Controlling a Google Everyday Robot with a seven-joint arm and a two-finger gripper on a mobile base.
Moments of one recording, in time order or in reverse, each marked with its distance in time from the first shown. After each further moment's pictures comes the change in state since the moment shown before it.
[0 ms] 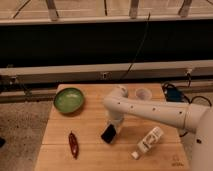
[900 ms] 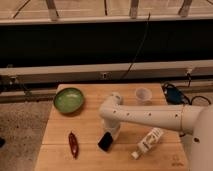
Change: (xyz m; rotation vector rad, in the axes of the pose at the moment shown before) arm -0.038 -0.004 0.017 -0.019 0.004 -0.042
